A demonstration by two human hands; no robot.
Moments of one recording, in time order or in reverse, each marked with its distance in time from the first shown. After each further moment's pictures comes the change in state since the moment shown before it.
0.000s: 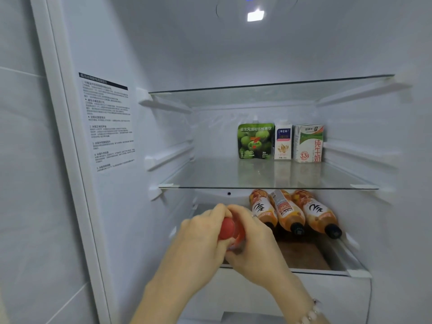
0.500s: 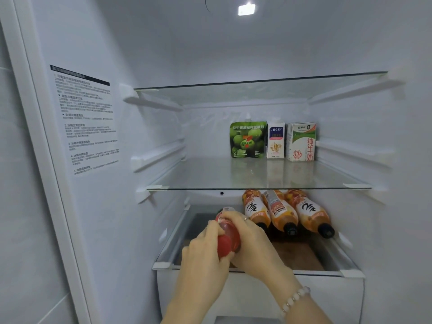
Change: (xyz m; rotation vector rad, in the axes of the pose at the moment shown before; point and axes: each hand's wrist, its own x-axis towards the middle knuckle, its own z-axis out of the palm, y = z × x) left_hand 0.002 -0.004 0.063 -0.108 0.037 -0.211; right_hand 0.011 0.042 0.006 -0.157 -0.161 0.059
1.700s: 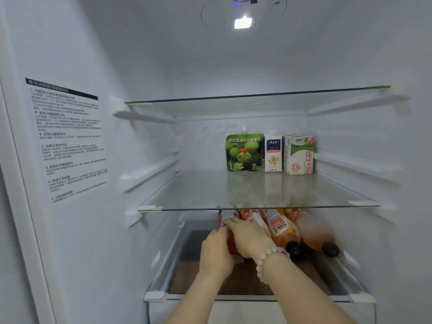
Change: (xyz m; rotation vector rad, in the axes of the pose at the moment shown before) left_hand 0.096 -0.038 0.086 -0.031 -0.098 0.024; right_hand 0.086 0.034 0.003 -0.666 -0.460 0.221
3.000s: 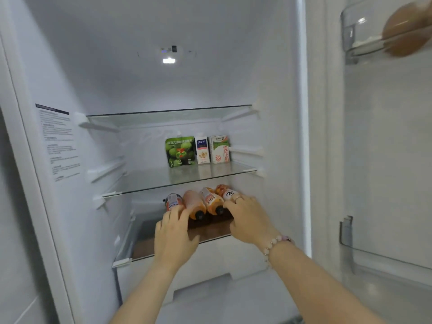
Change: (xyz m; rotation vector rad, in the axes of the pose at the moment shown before) left_hand -0.108 0.045 -0.054 0.267 0.225 0.367; right_hand -0.225 0.013 -0.036 -0.032 0.480 0.190
